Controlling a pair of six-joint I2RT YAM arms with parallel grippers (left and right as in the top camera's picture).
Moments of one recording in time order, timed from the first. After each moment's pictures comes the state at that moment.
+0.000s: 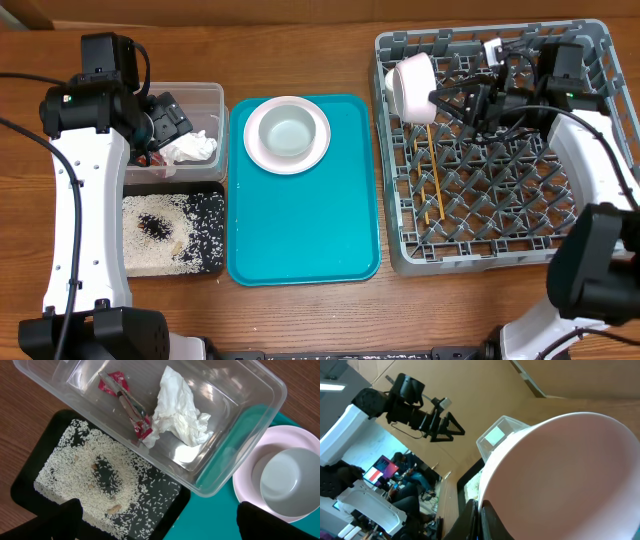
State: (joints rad) left arm 0.11 1.63 1.68 -1.27 -0.15 -0.50; right arm -0.15 1.85 1.41 -0.57 -1.54 -0.30
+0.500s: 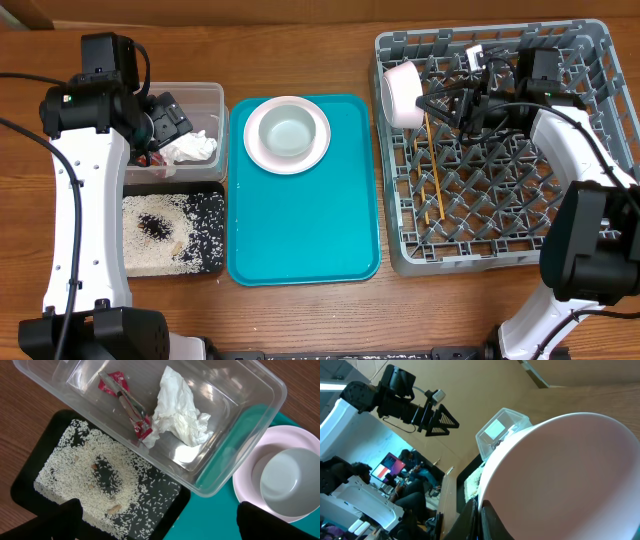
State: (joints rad) left arm 0.11 1.63 1.68 -1.27 -0.15 -0.50; right arm -0.11 1.94 1.41 -0.51 -1.55 -0.30
